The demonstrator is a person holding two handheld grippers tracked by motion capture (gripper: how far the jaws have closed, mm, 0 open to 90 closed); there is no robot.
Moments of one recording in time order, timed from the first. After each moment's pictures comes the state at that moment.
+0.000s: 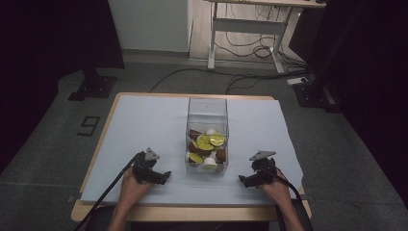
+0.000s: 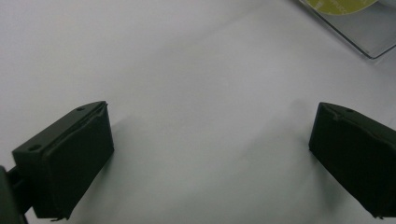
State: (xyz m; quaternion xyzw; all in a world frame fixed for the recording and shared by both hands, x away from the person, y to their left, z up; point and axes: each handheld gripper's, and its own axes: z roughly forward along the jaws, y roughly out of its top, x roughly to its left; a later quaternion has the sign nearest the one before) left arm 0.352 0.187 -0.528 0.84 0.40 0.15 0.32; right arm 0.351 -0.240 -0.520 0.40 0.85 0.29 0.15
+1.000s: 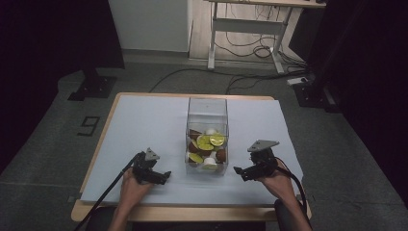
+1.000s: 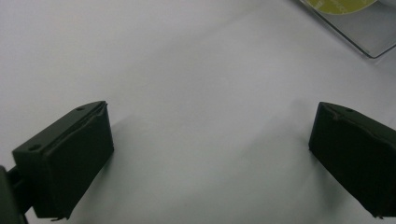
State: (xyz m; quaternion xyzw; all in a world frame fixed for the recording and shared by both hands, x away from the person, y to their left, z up) left arm 0.351 0.186 -0.528 0.84 0.40 0.15 0.32; right arm 0.340 -0.214 -0.439 0.34 0.86 0.35 0.16
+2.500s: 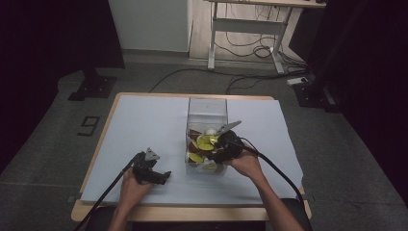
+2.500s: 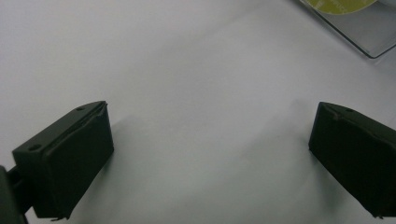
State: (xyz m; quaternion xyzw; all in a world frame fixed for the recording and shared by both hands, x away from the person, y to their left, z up) left arm 0.351 0.186 -0.528 0.84 0.40 0.15 0.32; right arm 0.397 -0.124 -0.433 0.29 0.89 0.34 0.07
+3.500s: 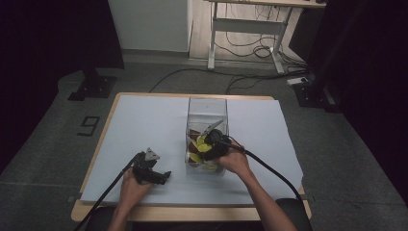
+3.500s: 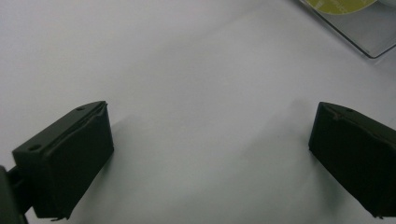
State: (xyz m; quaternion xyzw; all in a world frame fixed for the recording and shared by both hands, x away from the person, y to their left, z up) left arm 0.351 0.186 -0.528 0.84 0.40 0.15 0.32; right arm 0.413 -0.088 -0.449 0.29 0.91 0.28 0.09
